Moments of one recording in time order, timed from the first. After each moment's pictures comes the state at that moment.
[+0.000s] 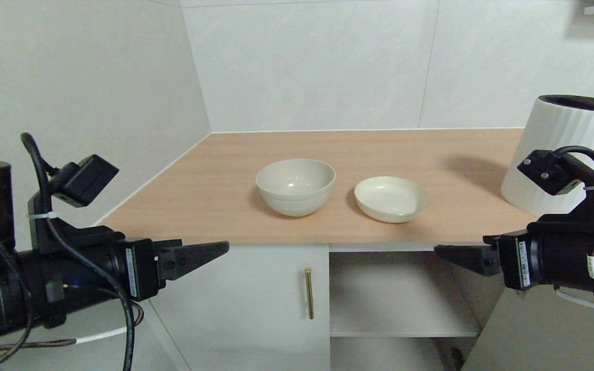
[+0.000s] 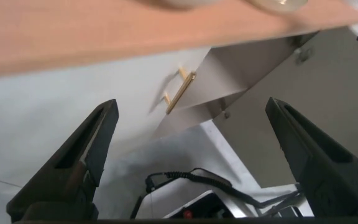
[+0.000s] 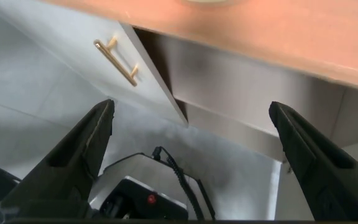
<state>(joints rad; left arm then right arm) -0.40 1.26 -0.70 -0.16 -0.20 -0.31 0.58 1.34 -0.85 0.01 -0.05 0.23</state>
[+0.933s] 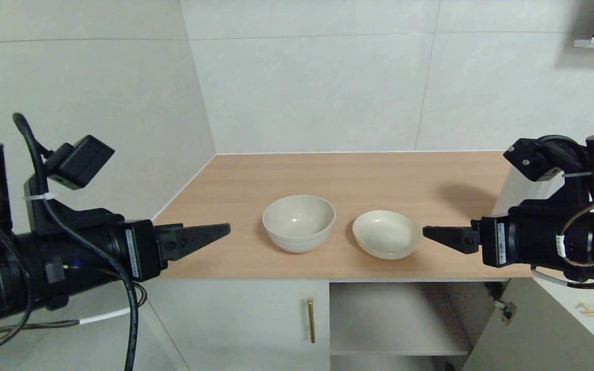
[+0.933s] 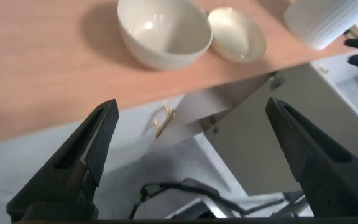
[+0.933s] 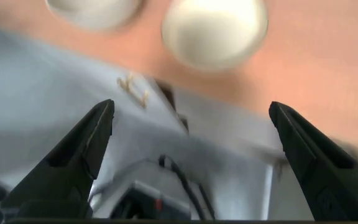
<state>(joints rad) -0.40 1.28 -0.75 -0.18 -0.20 -0.31 0.55 1.41 -0.86 -0.11 -0.06 0.21</state>
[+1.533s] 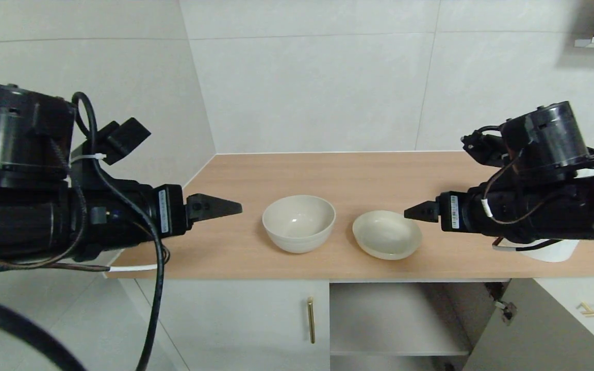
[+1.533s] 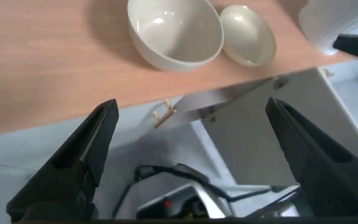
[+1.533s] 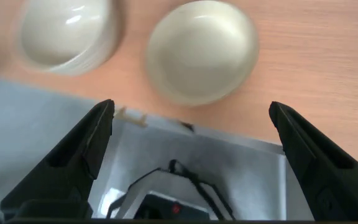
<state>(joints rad) -0.38 1.45 -1.04 0.12 -0.17 -0.42 0.52 1.64 -1.15 0.10 -0.15 0.37</state>
